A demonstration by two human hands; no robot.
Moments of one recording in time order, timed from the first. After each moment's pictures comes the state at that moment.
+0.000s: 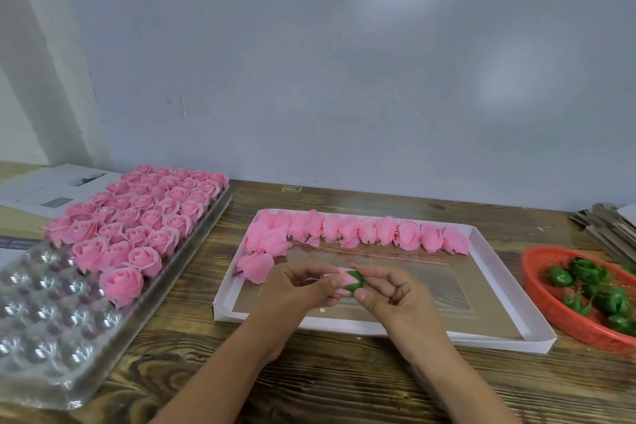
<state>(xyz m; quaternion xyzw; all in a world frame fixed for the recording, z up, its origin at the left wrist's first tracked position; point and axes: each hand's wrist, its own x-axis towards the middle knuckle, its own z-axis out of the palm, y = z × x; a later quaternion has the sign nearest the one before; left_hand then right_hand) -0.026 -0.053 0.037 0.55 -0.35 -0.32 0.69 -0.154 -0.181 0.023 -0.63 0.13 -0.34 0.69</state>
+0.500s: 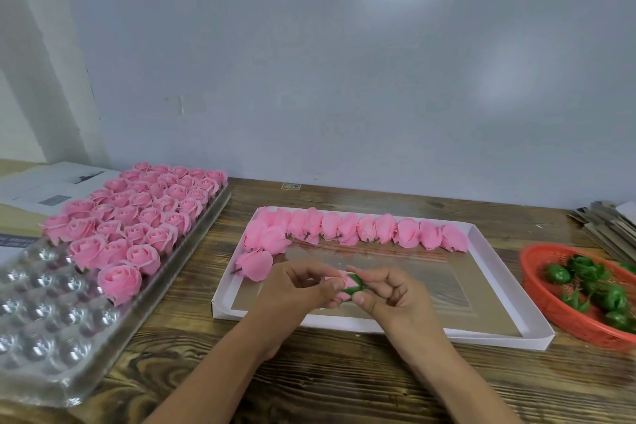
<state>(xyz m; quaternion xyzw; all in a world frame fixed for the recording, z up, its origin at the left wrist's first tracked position) -0.025 -0.053 0.035 0.56 -0.36 -0.32 0.67 -0.154 -0.181 0.016 -0.64 0.12 -0.33 0.68</state>
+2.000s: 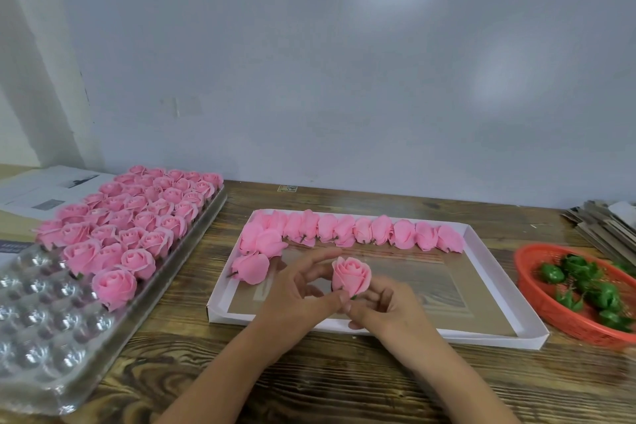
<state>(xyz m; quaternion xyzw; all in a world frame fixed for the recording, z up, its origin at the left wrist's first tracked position) -0.035 -0.059 0.038 0.61 -0.45 -0.22 0.61 -0.164 -0.171 0.041 -0.72 0.15 -0.20 0.65</state>
